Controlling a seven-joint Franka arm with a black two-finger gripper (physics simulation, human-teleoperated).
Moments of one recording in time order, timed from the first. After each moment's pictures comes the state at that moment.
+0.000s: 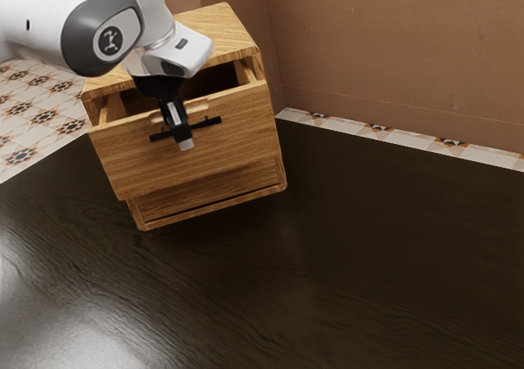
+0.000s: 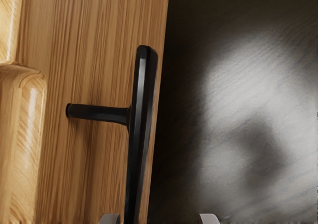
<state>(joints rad) 0.04 0.05 0.06 -1.42 0.17 1.67 0.67</state>
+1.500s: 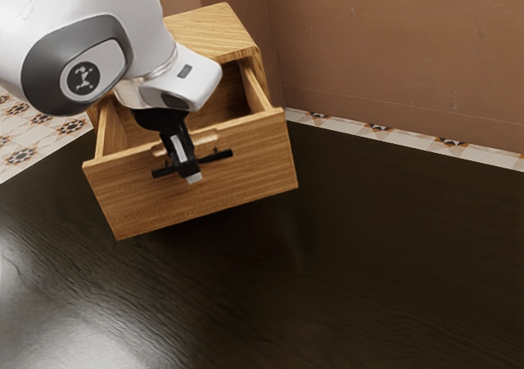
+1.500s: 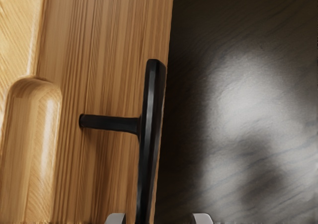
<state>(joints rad) 0.04 -0.20 -0.09 -1.70 0.17 1.71 0.53</state>
